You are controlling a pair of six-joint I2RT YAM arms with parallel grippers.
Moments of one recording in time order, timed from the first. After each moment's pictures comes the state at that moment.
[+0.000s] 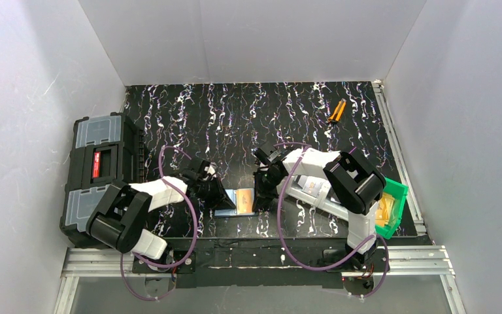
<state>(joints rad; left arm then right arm) -0.46 1.46 0.54 -0.17 0.53 -0.90 0.80 1.92 1.14 -0.55 -0.53 0.79</state>
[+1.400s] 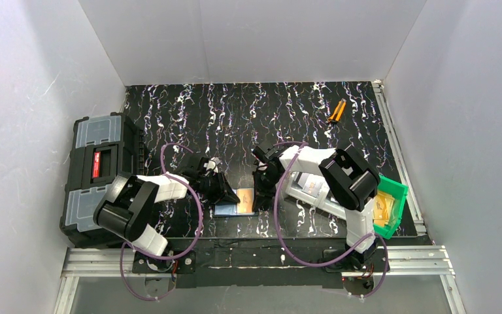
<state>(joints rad) -0.43 1.55 0.55 -0.01 0.64 -0.86 0.79 1.97 1.20 -0.62 -0.56 0.77</state>
